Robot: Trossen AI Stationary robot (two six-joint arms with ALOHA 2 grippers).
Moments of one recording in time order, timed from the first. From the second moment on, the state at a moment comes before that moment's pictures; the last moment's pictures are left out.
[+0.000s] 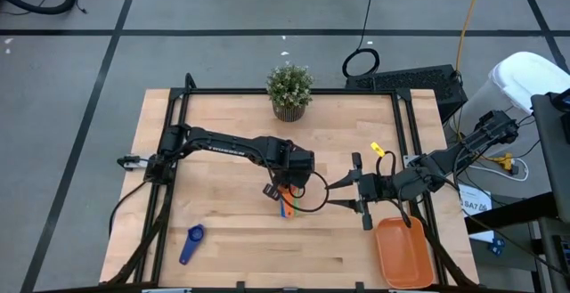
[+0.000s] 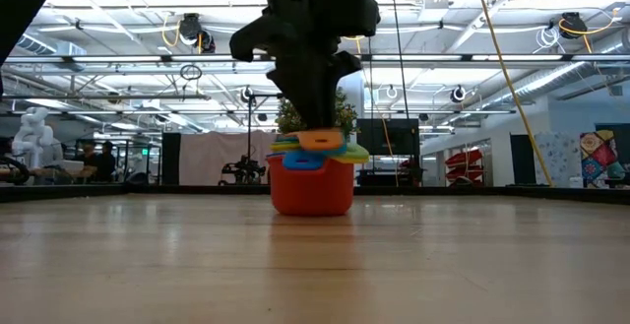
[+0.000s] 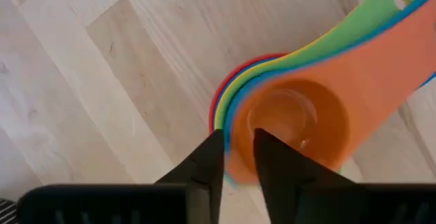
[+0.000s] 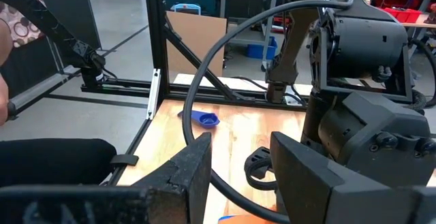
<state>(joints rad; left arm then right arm) -0.05 2.08 1.77 -0.99 0.00 0.52 0.53 1.10 0.97 -0.10 0.42 0.10</state>
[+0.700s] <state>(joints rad) -0.10 2.03 1.77 -1.02 -0.13 0.44 0.53 1.10 0.97 -0.19 0.42 0.17</state>
